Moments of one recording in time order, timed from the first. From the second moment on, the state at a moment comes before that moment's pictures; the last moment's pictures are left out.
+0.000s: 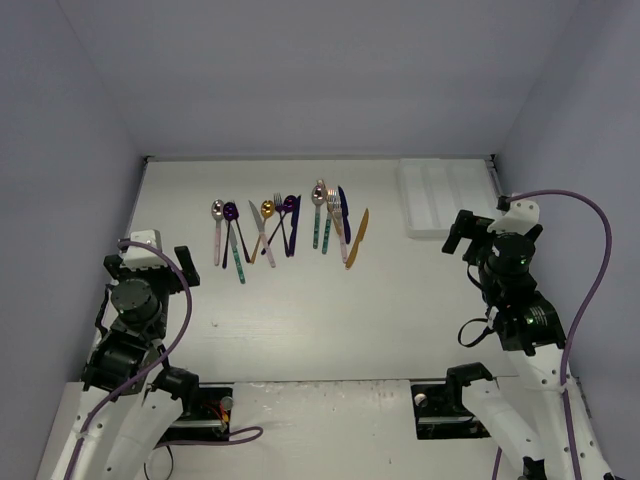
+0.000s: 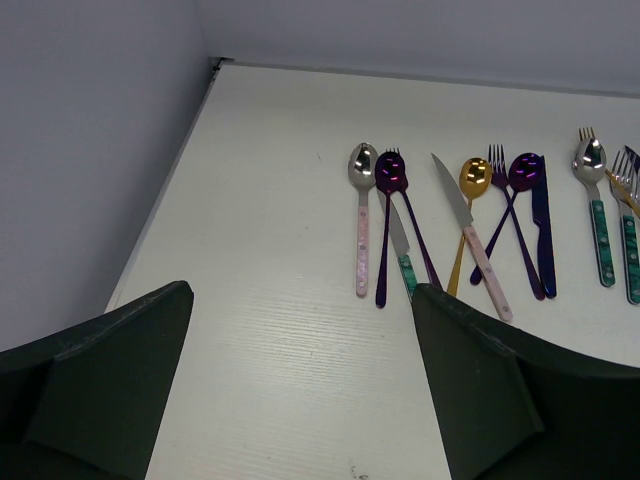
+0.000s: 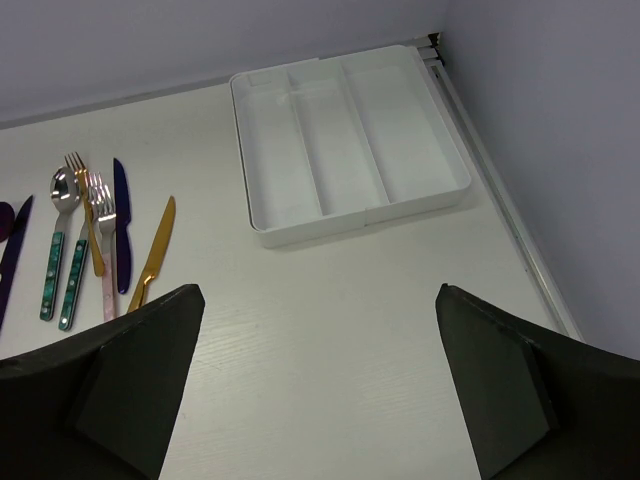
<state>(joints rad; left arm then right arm) -0.29 0.43 0.70 -0.44 -0.45 -0.05 0.20 0.69 0.90 -0.49 0.35 0.17</state>
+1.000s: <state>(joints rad) -0.29 0.90 0.88 -0.47 -0.36 -0.12 0.43 1.62 1.23 -0.45 0.50 0.55</state>
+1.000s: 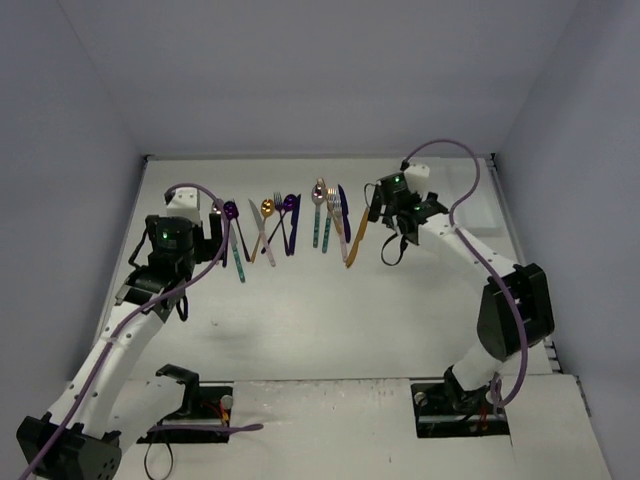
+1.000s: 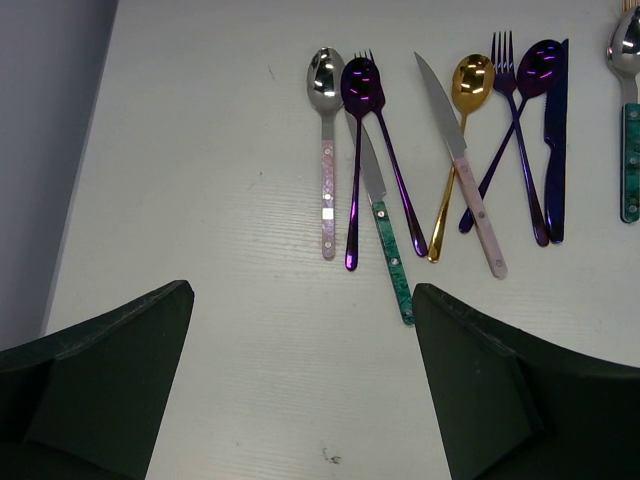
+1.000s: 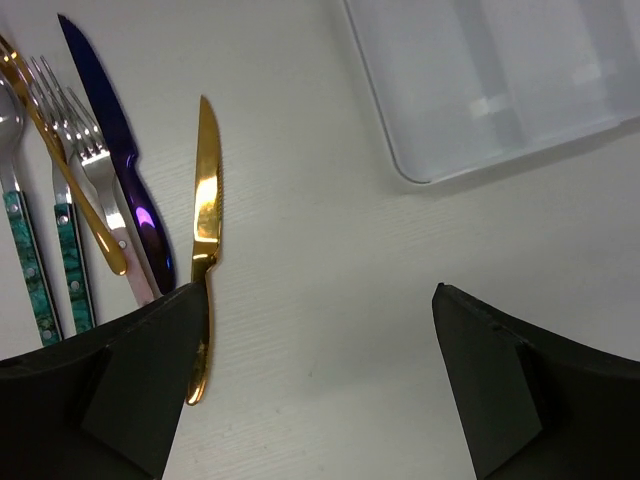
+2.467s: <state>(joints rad) -0.28 0.88 0.87 -0.47 -0.34 -0.13 0.56 2.05 1.37 -0.37 0.48 0.79</state>
